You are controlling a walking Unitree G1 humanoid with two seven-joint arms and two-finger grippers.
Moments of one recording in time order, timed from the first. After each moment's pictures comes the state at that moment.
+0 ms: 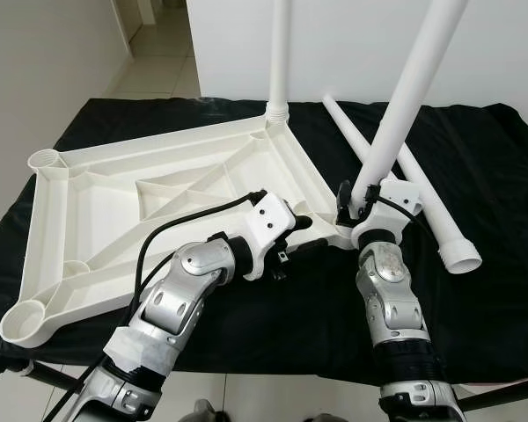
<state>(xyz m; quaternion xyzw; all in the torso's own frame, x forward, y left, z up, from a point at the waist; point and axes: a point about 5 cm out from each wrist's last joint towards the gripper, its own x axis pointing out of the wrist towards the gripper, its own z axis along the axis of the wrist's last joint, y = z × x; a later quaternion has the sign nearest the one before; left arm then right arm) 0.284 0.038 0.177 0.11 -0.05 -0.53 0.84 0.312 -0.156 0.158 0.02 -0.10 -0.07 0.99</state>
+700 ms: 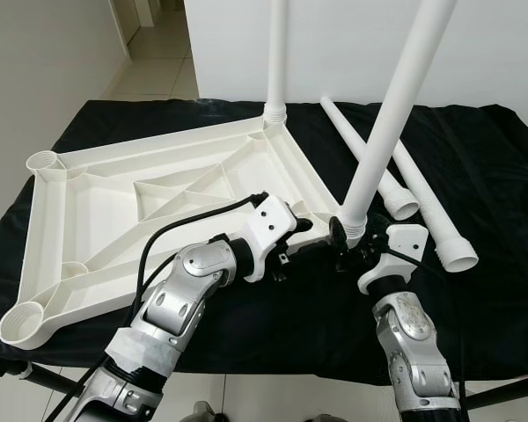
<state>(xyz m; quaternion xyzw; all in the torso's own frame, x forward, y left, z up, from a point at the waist) 0.287 0.036 0.171 0.11 -0.03 -0.53 0.84 0.257 -0.157 0.138 0.02 -0.09 0.09 0.99</state>
